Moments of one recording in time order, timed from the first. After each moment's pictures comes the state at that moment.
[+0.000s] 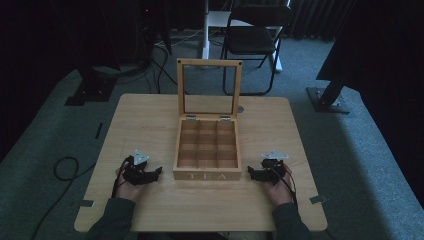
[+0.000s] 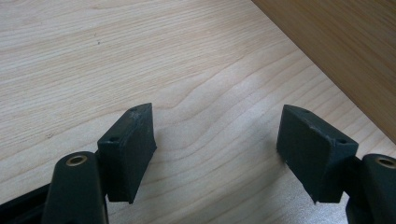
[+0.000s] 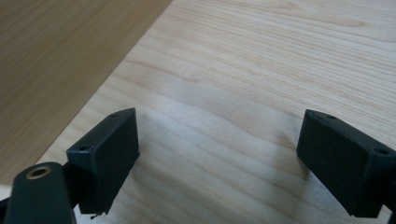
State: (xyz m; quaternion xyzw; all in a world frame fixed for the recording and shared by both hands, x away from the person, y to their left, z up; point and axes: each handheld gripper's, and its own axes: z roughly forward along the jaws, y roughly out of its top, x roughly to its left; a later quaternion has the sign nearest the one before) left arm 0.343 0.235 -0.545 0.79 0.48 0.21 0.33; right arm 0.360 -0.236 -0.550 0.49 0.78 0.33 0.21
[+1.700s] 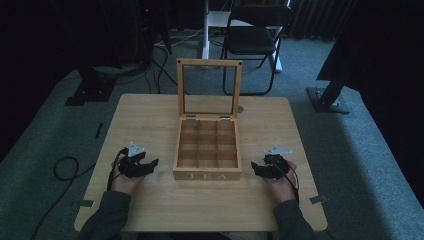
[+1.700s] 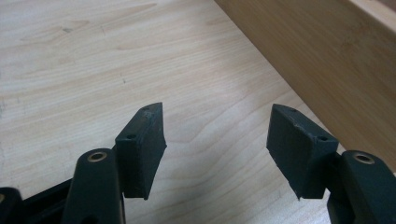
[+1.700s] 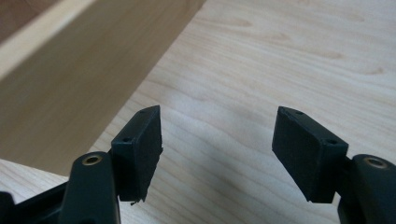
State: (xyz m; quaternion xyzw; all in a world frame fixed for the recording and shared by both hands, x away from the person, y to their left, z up) left arm 0.352 0.243 -0.511 0.78 0.48 0.21 0.35; right arm 0.356 -0.236 -0.513 0.48 0.79 0.33 0.21
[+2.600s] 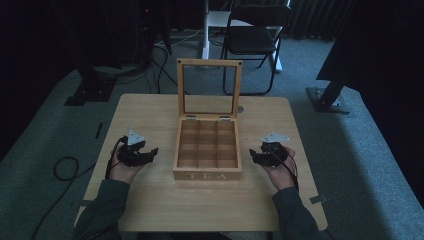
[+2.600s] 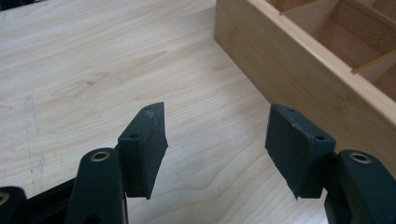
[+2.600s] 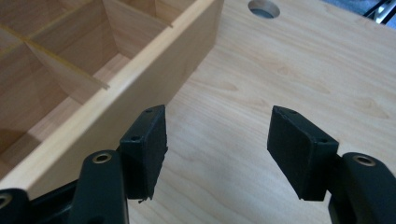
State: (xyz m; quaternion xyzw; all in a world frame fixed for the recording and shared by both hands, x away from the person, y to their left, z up) left arm 0.373 0.240 -0.477 0.78 0.45 0.23 0.35; right arm 0.377 -0.222 -0.472 0.44 0.80 0.33 0.25
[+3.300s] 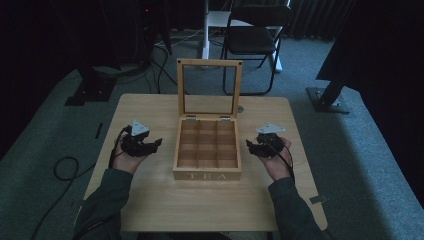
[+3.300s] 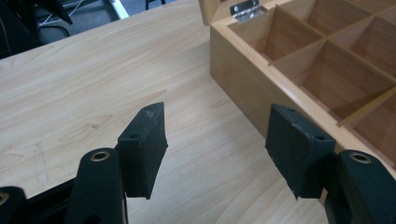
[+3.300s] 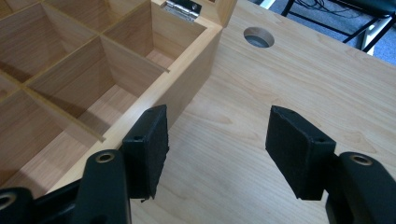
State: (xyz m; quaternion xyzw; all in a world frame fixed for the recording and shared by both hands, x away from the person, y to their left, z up) left arm 0.392 0.228 -0.453 0.79 0.43 0.25 0.37; right arm 0.397 -0.210 -0.455 0.43 0.80 0.33 0.27
